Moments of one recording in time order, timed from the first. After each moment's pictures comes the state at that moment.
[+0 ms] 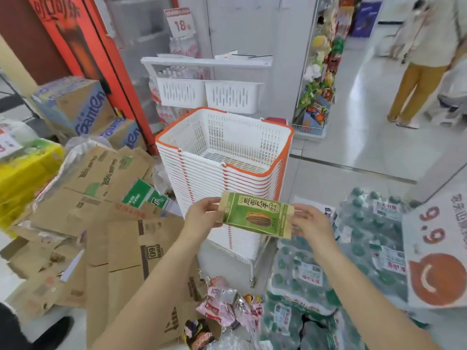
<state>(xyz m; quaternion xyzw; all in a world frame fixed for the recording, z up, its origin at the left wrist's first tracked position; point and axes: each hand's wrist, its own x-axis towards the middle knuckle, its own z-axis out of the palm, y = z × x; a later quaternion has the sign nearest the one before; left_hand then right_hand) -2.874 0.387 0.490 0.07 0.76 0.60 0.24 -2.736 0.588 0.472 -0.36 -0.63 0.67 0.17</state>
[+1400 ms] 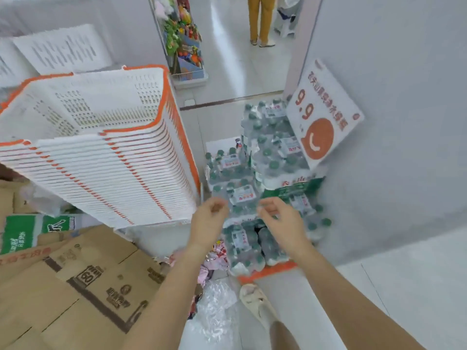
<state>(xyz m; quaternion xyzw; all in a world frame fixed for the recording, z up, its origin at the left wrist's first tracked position) -2.744 0.430 0.371 0.35 0.76 0.43 0.34 -2.575 0.500 0.382 -0.52 -0.70 0.46 0.19</state>
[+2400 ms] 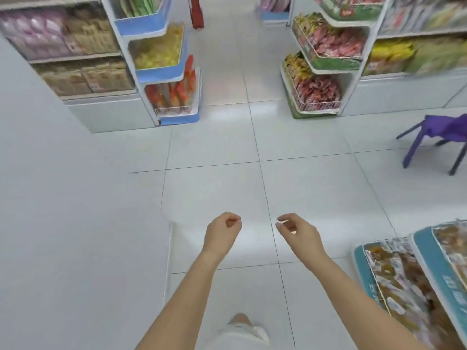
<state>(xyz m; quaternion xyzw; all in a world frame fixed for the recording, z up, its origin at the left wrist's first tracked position) -1.890 0.481 0.361 0.76 0.37 0.00 0.53 -1.793 0.301 0.368 -0.87 -0.13 0.24 0.41</state>
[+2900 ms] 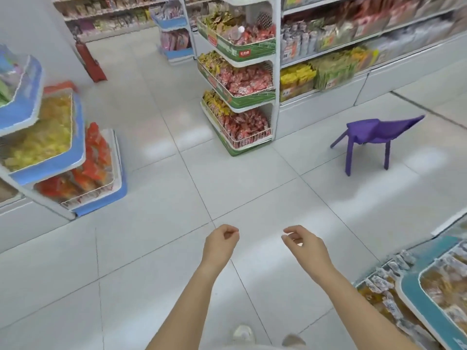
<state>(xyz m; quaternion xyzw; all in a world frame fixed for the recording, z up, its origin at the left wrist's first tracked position) -1.459 0.531 0.358 0.80 0.23 -0.09 0.54 -1.440 0.313 0.365 -0.88 0.04 0.16 0.45</state>
